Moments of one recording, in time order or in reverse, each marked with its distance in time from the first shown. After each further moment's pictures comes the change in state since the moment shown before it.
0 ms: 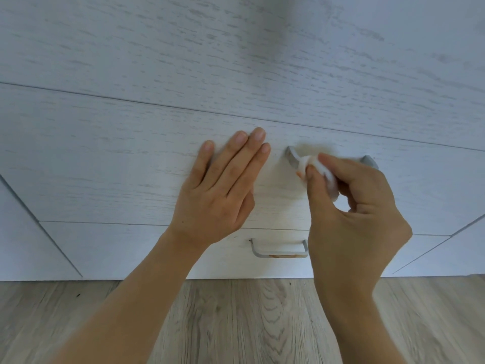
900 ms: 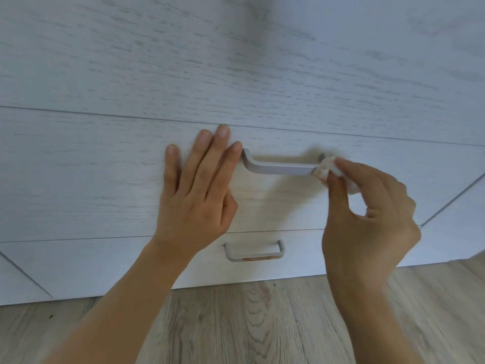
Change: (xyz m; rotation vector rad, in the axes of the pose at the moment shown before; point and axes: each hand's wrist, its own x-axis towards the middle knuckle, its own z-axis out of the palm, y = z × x) left_hand 0.013 0.024 0.005 -0.045 -0.007 -0.108; right_hand 0.023 0.046 -0.035 -0.321 0.145 -0.188
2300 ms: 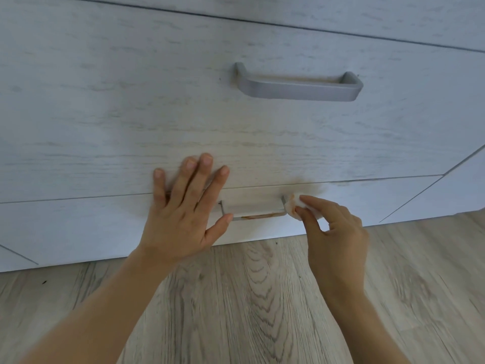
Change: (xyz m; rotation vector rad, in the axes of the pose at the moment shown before) left_hand -0.111 0.005 0.017 0.047 -0.286 0.144; right_hand -0.100 0.060 -0.006 -0.014 -0.506 0.237
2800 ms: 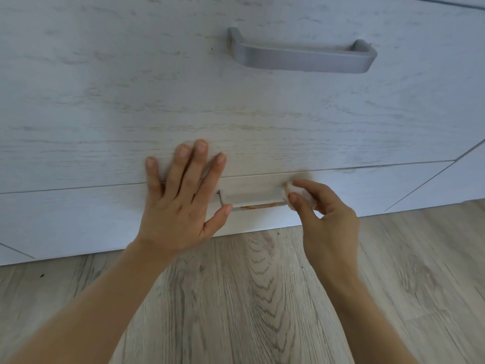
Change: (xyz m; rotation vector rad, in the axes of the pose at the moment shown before) left_hand -0.002 0.002 0.005 0.001 0.031 0.010; right_hand 0.004 0.000 0.008 0.343 -0.212 0.426
